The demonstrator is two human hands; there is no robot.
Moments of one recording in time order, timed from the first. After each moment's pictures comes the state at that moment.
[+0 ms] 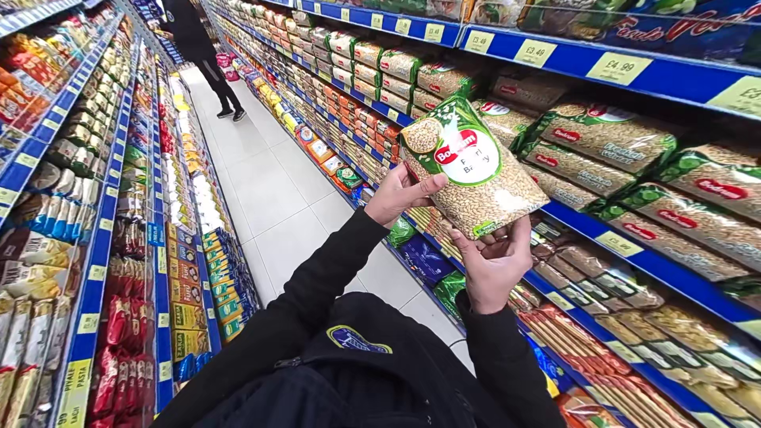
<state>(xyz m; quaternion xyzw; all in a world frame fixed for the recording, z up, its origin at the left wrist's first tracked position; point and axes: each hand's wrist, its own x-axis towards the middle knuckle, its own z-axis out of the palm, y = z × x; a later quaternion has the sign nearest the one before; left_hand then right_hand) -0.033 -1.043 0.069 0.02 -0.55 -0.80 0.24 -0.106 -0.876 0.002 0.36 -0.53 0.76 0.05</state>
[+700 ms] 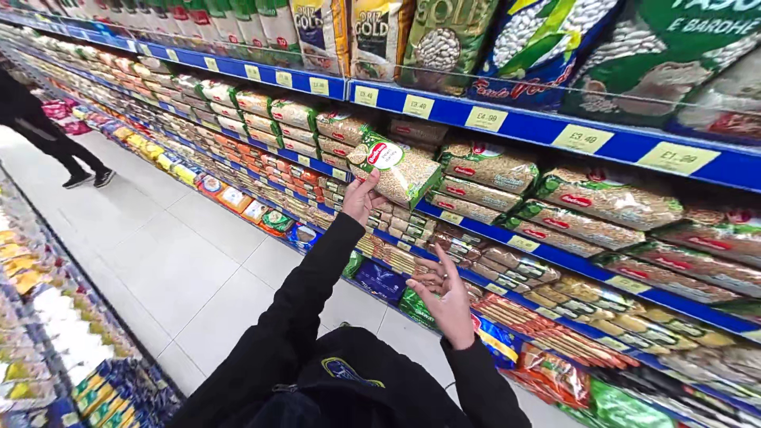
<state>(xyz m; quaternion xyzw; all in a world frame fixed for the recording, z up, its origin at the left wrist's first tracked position) -0.269 -1.149 0.019 0.09 -0.41 -0.89 0.17 -0.191 -0.898 -0.054 0.25 -0.70 0.66 -0.02</state>
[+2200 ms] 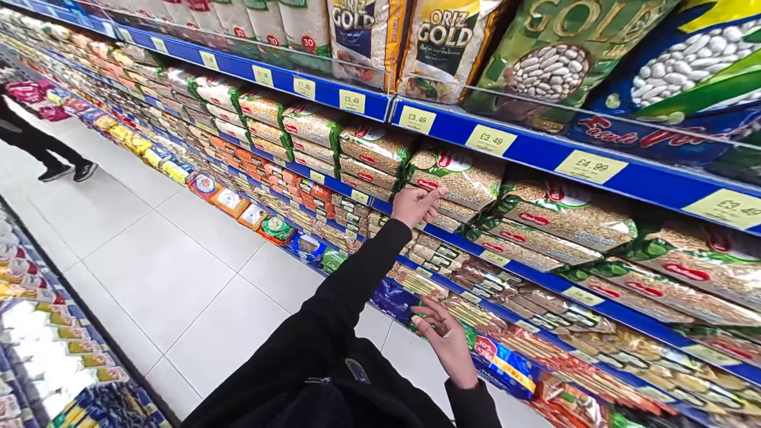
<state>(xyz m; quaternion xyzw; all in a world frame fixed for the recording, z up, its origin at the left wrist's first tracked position) -0.389 -1.194 -0.003 0.08 -0.71 -0.70 0.05 -0.224 -0.973 -0.131 0.17 -0.74 0.64 -0.14</state>
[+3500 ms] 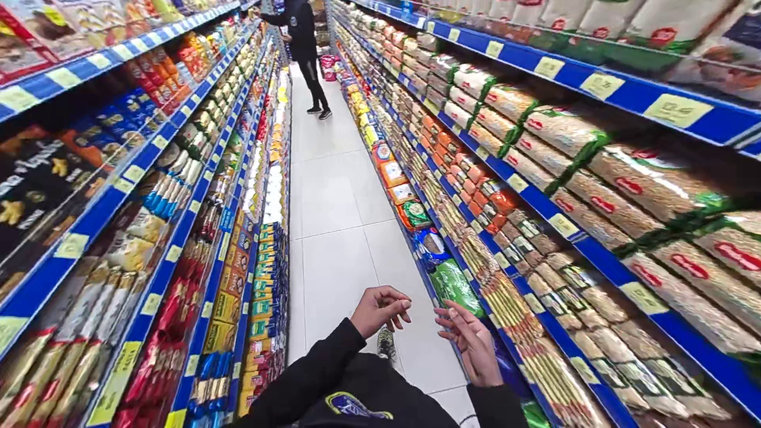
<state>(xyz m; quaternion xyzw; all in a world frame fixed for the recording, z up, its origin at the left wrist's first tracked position) 0.096 -1.198 -0.094 0.26 -0.57 -0.73 0.28 -0.131 -1.084 -0.152 0.23 -0.53 0.64 -0.51</state>
